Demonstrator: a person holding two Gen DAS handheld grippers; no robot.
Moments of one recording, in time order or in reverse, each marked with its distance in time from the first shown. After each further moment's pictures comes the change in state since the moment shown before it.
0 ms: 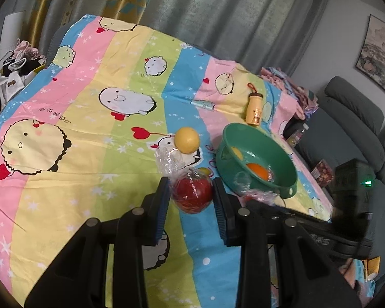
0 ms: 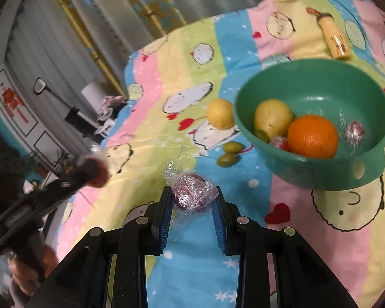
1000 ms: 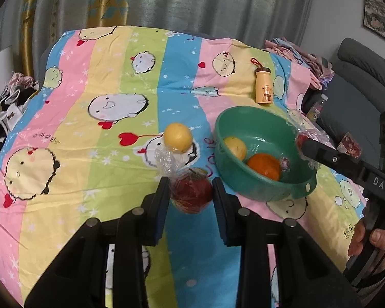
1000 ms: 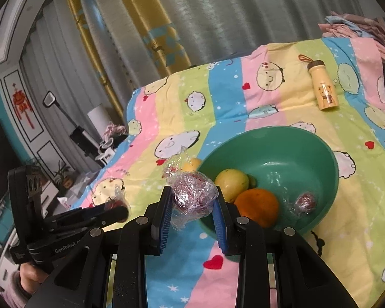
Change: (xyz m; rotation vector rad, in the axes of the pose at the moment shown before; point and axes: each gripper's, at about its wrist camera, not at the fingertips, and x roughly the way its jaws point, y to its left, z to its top) left arm 0.052 -0.065 0.009 0.167 0.062 0.160; right arm -0.052 -0.058 0.051 -0.064 -0.164 0.002
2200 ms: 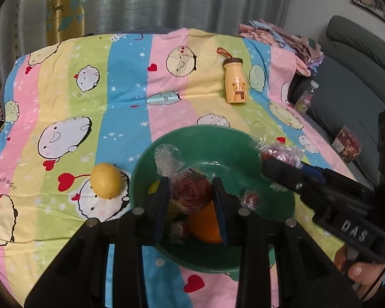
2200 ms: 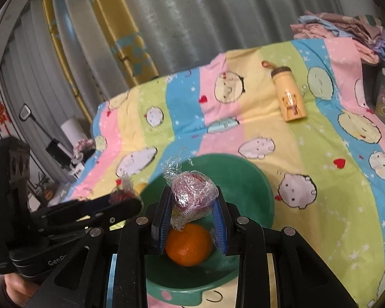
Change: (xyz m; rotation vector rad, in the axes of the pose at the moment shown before) left arm 0.078 -0.101 0.064 0.106 0.069 -0.023; right arm 0.010 -0.072 0.039 0.032 0.012 -0.126
